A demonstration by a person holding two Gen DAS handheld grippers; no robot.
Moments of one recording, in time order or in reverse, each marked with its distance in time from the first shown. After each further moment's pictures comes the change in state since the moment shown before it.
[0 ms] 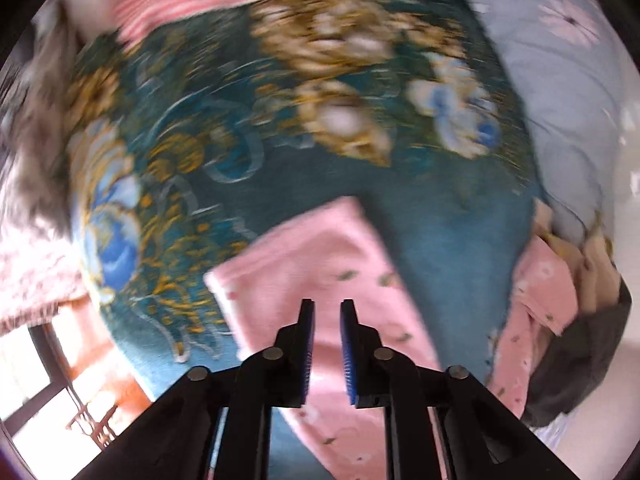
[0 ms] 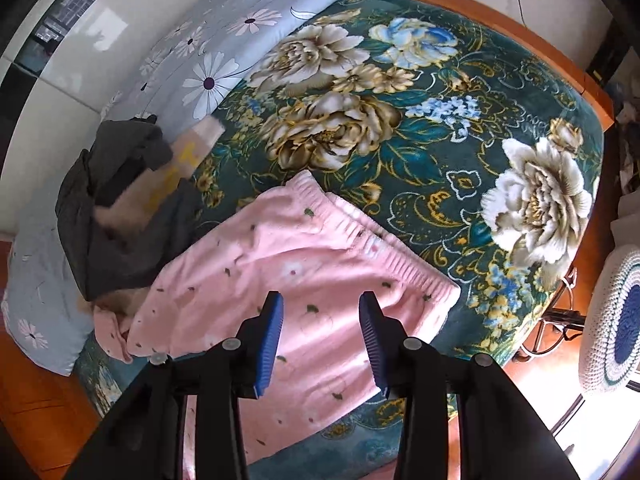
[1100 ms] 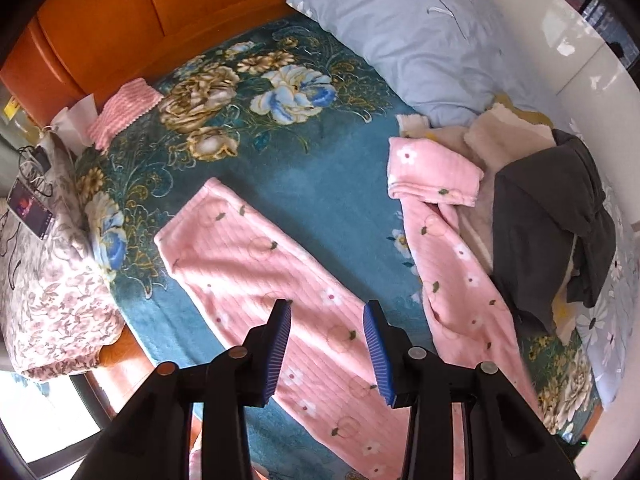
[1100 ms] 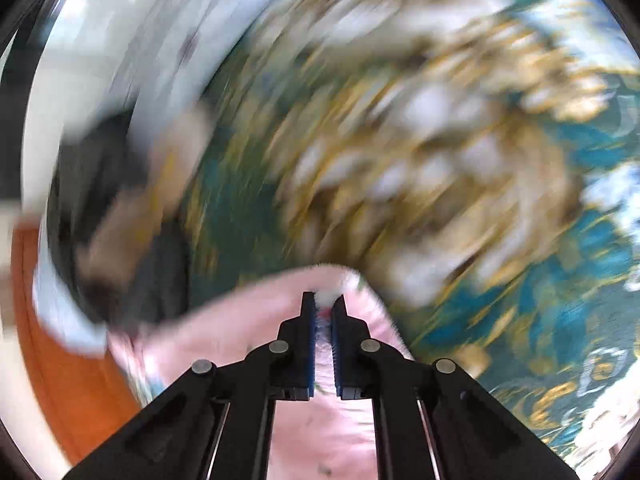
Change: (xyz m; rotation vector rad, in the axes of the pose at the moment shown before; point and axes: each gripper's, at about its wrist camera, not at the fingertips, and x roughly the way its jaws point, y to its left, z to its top) left arm -0.094 -0.196 -0.190 0.336 -0.158 0.126; right arm 0.213 -0.001 0.223 -0.036 0.238 0.203
